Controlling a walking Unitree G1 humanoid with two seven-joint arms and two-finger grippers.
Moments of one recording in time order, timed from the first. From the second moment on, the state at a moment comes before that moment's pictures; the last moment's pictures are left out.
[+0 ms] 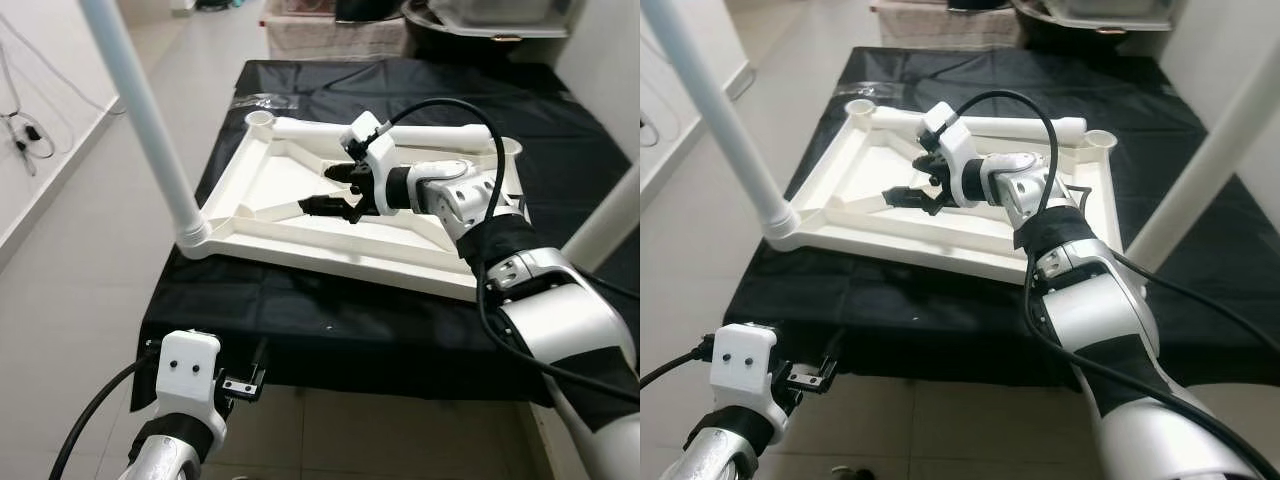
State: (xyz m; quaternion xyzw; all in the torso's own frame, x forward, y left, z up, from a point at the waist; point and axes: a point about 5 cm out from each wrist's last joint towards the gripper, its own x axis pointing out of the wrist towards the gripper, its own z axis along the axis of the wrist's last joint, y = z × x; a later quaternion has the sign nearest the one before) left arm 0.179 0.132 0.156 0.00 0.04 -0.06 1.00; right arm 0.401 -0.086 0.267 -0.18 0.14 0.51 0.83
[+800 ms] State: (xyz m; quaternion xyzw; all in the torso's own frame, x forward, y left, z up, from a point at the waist) left arm 0.164 0.123 0.154 -0.01 0.05 -0.07 1.00; right arm 0.398 -0.070 0.231 -0.29 0.22 0.50 0.79
